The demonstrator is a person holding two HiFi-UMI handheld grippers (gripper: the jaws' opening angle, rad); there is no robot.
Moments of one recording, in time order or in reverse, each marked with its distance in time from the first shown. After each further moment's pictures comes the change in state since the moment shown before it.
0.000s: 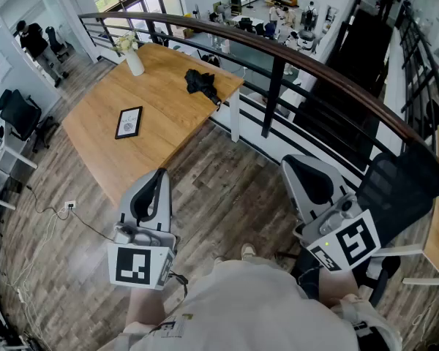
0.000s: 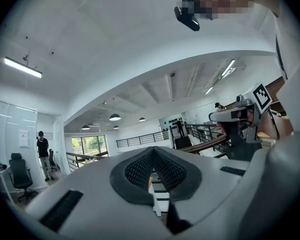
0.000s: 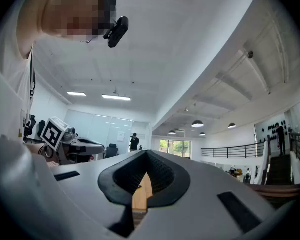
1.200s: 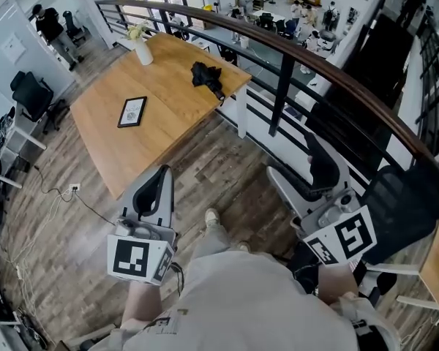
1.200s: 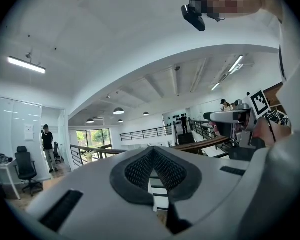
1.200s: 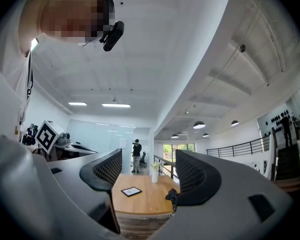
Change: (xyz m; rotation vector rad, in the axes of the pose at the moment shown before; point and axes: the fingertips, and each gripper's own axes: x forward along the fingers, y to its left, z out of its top) left arm 0.038 -0.045 -0.009 -0.032 0.064 0.044; right arm -0.007 -0.069 -0.022 0.071 -0.086 0.025
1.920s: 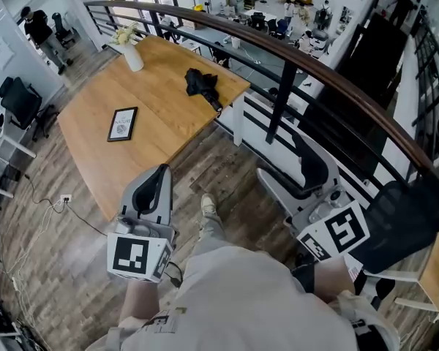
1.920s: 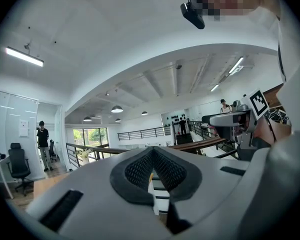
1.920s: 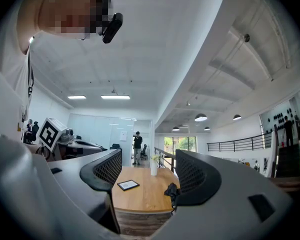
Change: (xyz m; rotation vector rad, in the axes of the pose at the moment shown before) left arm 0.093 0.059 -0.043 -0.012 -0.012 -0.036; right arm 0.098 -0.035 -0.061 -0.001 0.080 0.017
